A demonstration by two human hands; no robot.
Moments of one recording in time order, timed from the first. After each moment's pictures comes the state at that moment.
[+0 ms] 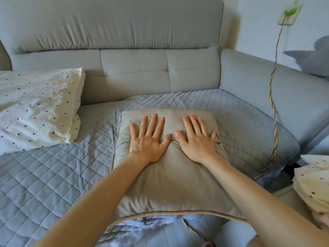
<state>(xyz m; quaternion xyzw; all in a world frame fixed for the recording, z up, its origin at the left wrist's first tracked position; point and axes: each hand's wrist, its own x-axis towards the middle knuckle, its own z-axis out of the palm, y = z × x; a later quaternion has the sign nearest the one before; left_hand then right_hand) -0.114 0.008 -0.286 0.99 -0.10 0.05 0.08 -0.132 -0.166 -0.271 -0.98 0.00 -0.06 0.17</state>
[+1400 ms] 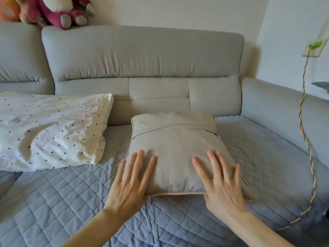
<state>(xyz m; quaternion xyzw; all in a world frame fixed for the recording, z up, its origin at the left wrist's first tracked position) -0.174 0.125 -0.307 0.93 -0.19 0.29 -0.09 -0.168 -0.161 -0.301 -0.95 -0.15 -0.27 -0.06</state>
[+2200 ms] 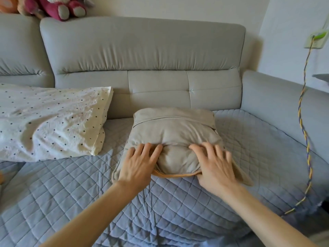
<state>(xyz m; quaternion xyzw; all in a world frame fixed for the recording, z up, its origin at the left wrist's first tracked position) -0.152 0.091 -0.271 0.96 -0.16 0.23 -0.07 -0.149 -0.157 -0.270 -0.97 -0.14 -0.20 0.00</state>
